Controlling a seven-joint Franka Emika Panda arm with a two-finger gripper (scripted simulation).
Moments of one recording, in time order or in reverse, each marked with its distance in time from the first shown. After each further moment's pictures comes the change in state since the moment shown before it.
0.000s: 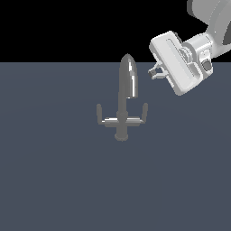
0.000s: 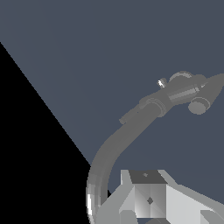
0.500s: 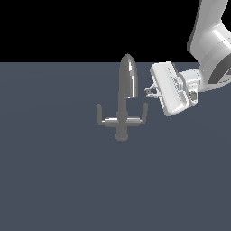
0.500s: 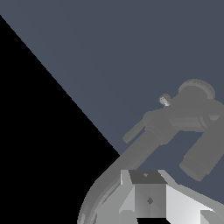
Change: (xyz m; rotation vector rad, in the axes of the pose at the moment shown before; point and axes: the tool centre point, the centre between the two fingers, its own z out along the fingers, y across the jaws) arm 0.056 0.036 0.025 0.214 -0.095 0.093
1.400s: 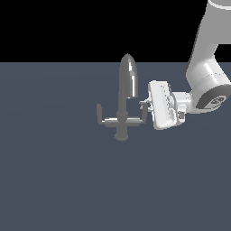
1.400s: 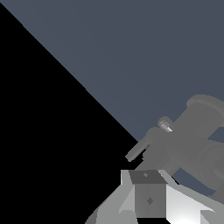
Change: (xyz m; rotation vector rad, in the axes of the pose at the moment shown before) arm 0.047 0.028 0.022 0.170 -0.077 0.078
